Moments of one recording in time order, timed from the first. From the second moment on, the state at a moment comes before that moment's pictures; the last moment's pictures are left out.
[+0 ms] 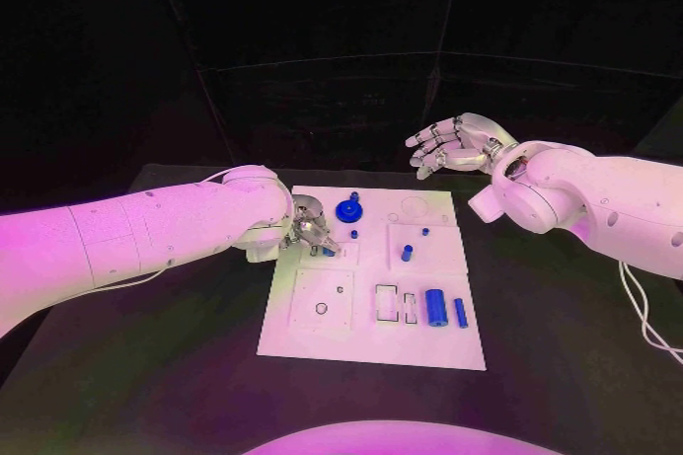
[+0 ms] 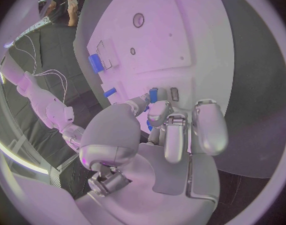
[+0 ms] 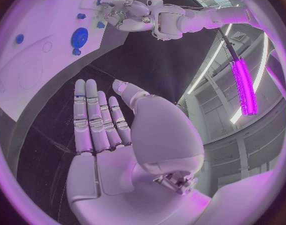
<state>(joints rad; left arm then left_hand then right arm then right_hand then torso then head) 1.34 -0.61 -0.18 1.33 -0.99 0.17 -0.50 1.08 0.02 0.51 0.06 0.05 0.80 0.05 0.76 0.57 1.31 -0.03 1.23 1.06 1.47 -0.09 1.57 1.31 0.08 1.47 0.01 1.31 1.15 1.34 -0.73 -0.07 1.33 -0.61 -0.25 0.11 1.36 -0.04 0.34 -0.10 0.28 0.67 0.18 0.30 0.08 0.70 0.19 0.63 0.28 1.02 0.12 0.37 0.48 0.18 0.89 0.20 0.49 0.20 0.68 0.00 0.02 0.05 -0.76</state>
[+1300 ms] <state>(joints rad) 1.35 -0.57 -0.18 1.27 -0.98 0.22 -0.51 0.92 0.01 0.67 0.04 0.05 0.83 0.04 0.78 0.58 1.32 -0.03 1.24 1.06 1.47 -0.09 1.57 1.31 0.08 1.47 0.01 1.31 1.15 1.34 -0.73 -0.07 1.35 -0.62 -0.23 0.11 1.35 -0.04 0.33 -0.09 0.28 0.66 0.18 0.31 0.09 0.69 0.20 0.65 0.27 1.01 0.12 0.38 0.47 0.18 0.89 0.21 0.47 0.19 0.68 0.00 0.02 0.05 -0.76</state>
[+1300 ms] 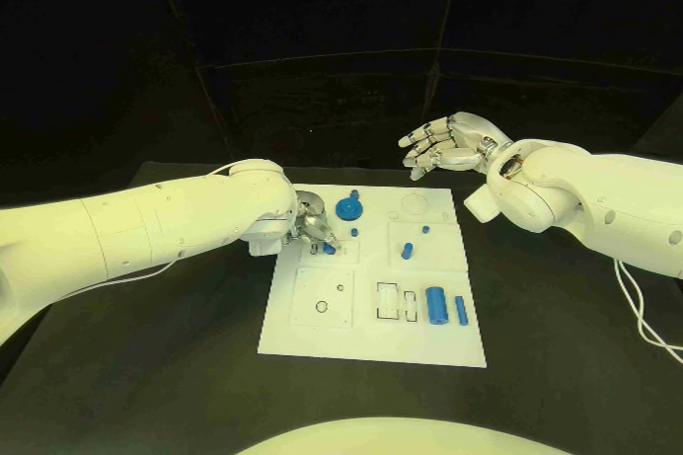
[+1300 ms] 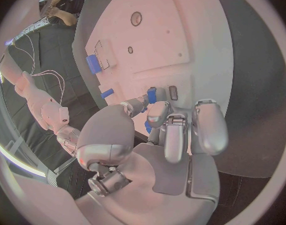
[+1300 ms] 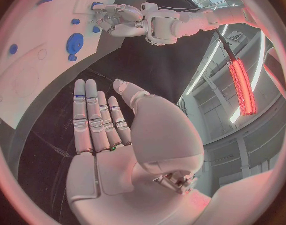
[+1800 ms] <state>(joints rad) 1.34 -0.57 -0.19 1.27 -0.98 0.23 -0.51 0.85 0.01 0.66 0.09 0.05 0.86 0.03 0.79 0.58 1.33 -0.04 1.25 1.06 1.47 -0.10 1.57 1.31 0.08 1.47 0.01 1.31 1.16 1.34 -0.73 -0.07 1.35 -0.62 -0.23 0.11 1.35 -0.04 0.33 -0.09 0.28 0.66 0.18 0.32 0.09 0.69 0.20 0.65 0.27 1.01 0.13 0.38 0.47 0.18 0.89 0.21 0.47 0.18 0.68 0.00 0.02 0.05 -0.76</state>
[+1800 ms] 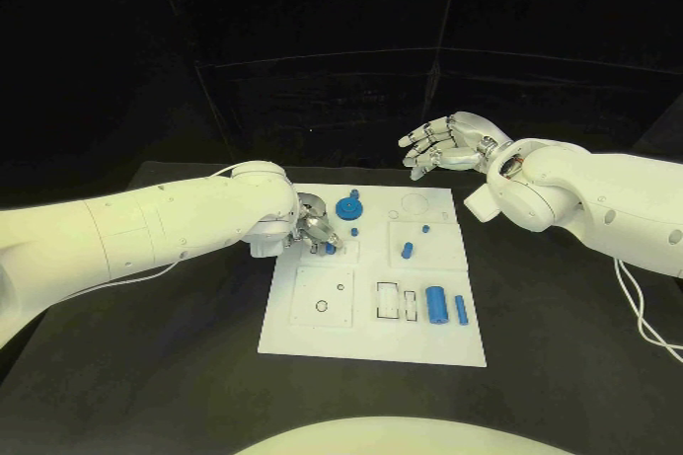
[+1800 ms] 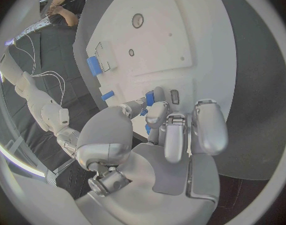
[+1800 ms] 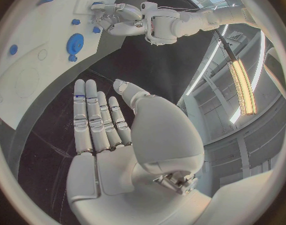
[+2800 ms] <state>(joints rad) 1.34 -0.56 -0.19 1.26 -0.97 0.22 -0.51 0.77 -0.04 0.50 0.18 0.05 0.88 0.02 0.79 0.58 1.33 -0.04 1.25 1.06 1.47 -0.10 1.57 1.31 0.08 1.47 0.01 1.31 1.17 1.34 -0.73 -0.07 1.35 -0.62 -0.22 0.11 1.35 -0.04 0.33 -0.09 0.28 0.66 0.18 0.33 0.09 0.68 0.19 0.66 0.26 1.00 0.12 0.38 0.47 0.18 0.89 0.21 0.46 0.18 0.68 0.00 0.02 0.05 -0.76</state>
